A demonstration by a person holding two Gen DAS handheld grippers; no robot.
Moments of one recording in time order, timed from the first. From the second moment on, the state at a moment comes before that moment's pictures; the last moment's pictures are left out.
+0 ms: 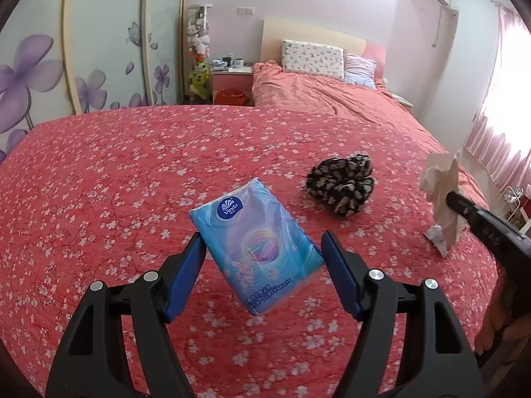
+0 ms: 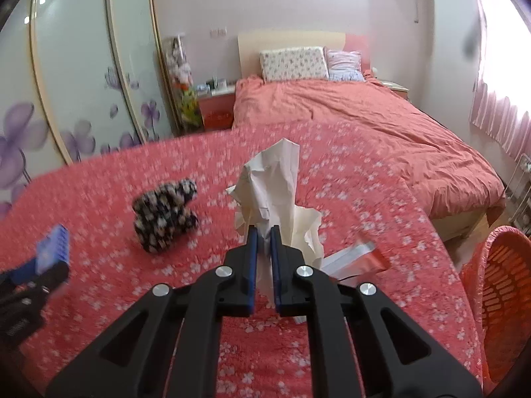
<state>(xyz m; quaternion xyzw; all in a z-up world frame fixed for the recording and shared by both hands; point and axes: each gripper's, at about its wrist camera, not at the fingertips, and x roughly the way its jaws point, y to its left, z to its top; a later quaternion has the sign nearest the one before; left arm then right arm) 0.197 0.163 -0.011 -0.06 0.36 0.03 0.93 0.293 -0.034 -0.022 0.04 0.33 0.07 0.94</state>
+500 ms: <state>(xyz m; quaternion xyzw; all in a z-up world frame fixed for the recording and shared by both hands) 0.176 0.098 0.013 -0.03 0.34 -0.03 0.94 0.215 -0.095 0.007 0.07 0.30 0.05 0.95</state>
